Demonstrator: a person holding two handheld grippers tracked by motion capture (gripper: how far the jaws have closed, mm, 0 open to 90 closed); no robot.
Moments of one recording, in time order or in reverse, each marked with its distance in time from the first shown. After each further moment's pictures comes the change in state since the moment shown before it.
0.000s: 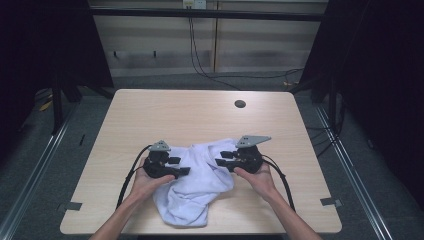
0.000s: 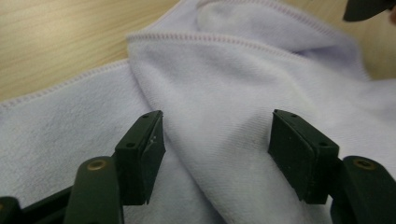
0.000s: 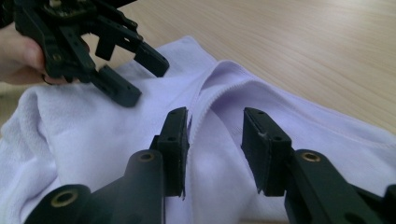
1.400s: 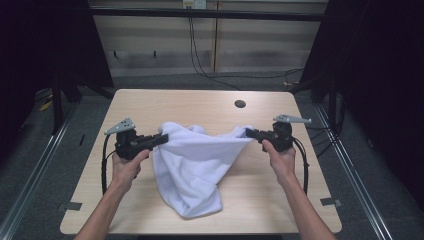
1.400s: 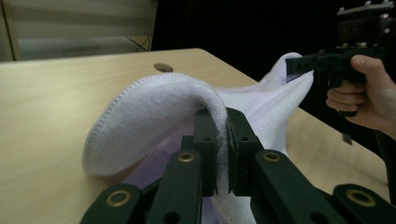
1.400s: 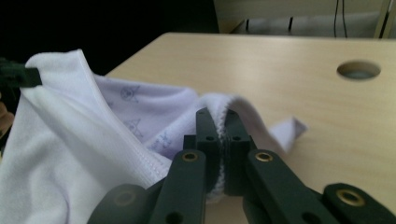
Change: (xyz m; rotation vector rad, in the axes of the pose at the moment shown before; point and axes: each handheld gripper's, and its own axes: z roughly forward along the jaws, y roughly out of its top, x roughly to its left) left arm 0.019 0.044 -0.091 -0.408 -0.018 -0.056; right arm -0.060 0.024 -0.071 -0.201 -0.170 0.255
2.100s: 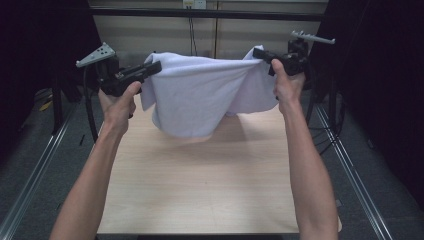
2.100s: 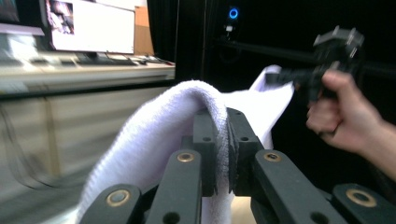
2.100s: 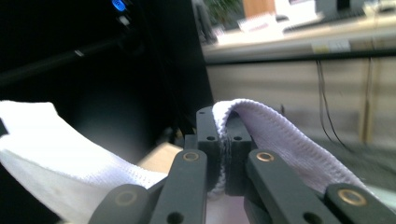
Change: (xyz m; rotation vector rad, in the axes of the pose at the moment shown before) left arm -0.026 0.166 -0.022 -0.233 0.066 0.210; right arm -0.008 0.194 -0.008 -0.270 0.019 -0.038
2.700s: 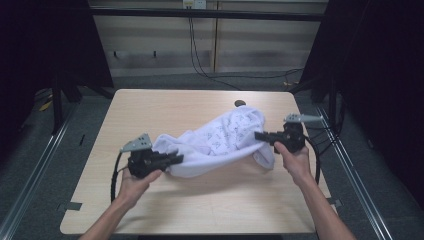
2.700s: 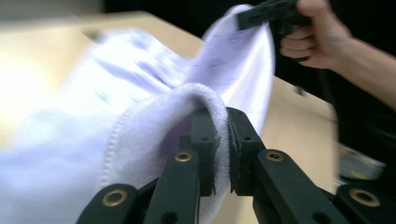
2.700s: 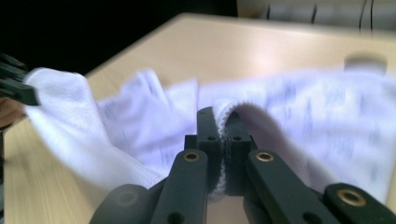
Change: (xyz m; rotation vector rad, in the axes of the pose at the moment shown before) left arm -0.075 -0.200 -0.016 0.368 -0.265 -0.152; right arm 0.002 -0.185 -0.073 0.354 0.069 -0.009
